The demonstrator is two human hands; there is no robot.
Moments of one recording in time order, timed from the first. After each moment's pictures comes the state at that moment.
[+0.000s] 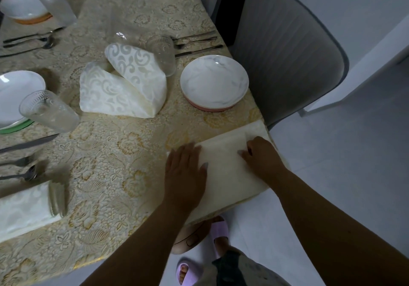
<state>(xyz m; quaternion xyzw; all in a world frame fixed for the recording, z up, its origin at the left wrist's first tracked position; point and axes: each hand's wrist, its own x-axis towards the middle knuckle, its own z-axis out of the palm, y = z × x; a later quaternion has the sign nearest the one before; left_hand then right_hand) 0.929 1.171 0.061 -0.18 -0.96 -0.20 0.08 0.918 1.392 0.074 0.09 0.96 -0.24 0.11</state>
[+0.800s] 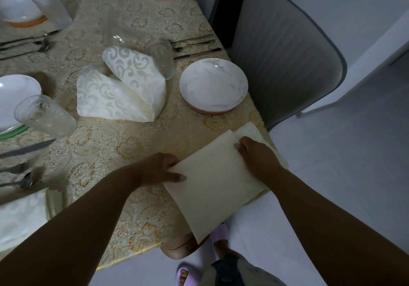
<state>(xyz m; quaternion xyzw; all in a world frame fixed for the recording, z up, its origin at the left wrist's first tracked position) 0.853 1.103 0.105 -0.19 -0.86 -0.26 -0.41 0.911 1.378 0.087 0.07 0.96 -0.26 0.11</state>
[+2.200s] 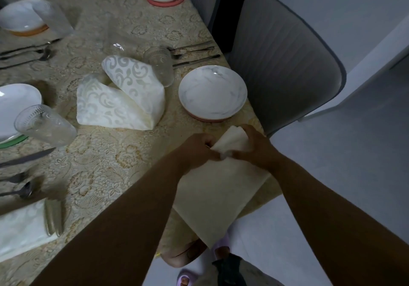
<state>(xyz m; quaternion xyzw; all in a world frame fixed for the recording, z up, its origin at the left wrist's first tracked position) 0.831 1.208 0.116 -0.08 -0.82 -0.45 -0.34 0.885 1.391 0.121 0.09 0.91 -0.38 0.16</state>
